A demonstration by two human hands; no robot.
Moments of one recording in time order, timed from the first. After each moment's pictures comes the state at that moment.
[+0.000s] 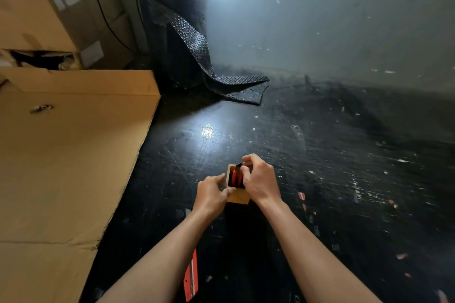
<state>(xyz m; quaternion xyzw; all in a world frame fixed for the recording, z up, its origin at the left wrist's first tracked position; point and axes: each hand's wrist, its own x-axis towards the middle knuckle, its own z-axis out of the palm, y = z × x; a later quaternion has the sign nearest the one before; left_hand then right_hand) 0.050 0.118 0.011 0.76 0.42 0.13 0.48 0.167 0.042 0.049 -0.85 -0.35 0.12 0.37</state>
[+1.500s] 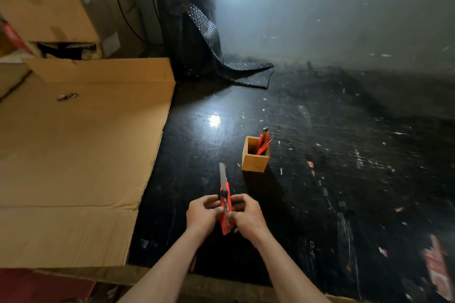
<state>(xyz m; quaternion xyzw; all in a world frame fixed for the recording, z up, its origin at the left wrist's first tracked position) -0.107 0.067 -0.018 0.59 0.51 0.10 0.61 -0.006 -0.033 -0.007 -0.77 -0.18 0.41 0.45</state>
